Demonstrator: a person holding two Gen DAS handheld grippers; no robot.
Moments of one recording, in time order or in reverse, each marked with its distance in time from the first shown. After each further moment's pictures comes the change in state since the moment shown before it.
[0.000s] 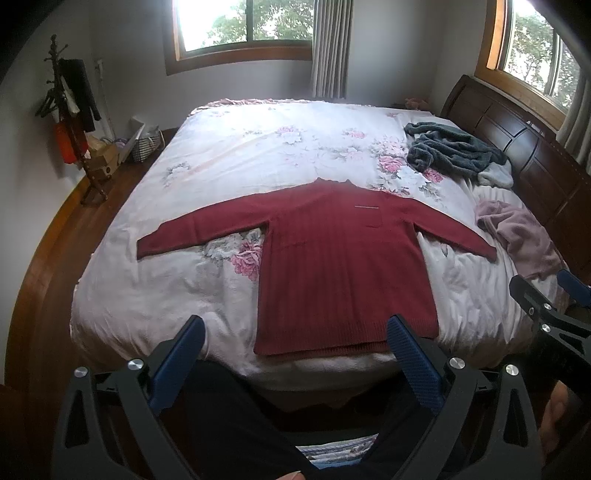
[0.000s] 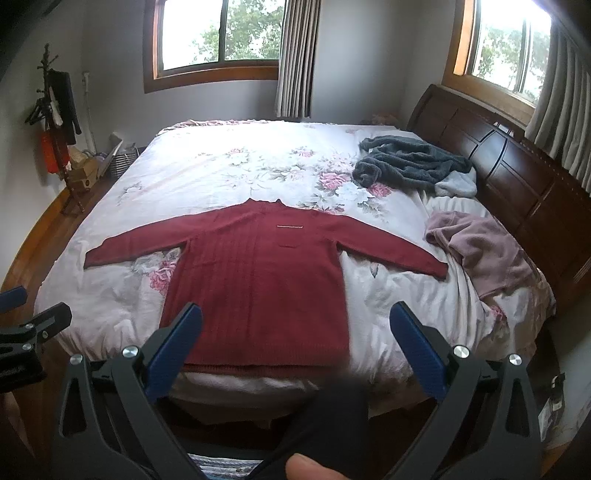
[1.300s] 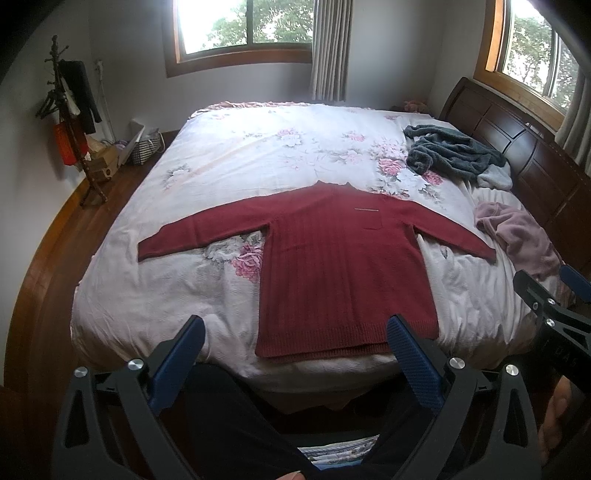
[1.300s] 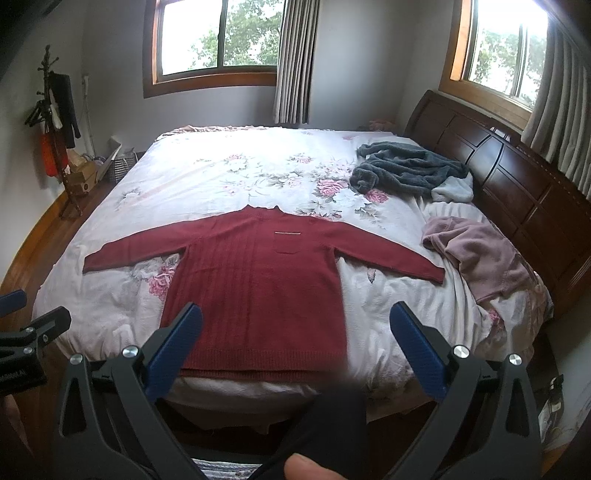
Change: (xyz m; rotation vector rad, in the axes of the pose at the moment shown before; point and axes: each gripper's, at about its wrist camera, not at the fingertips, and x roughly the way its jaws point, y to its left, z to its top) left arm 0.004 0.004 -0.001 -0.004 0.007 -0.002; right arm -0.001 -0.003 0.008 0.000 -0.018 -0.005
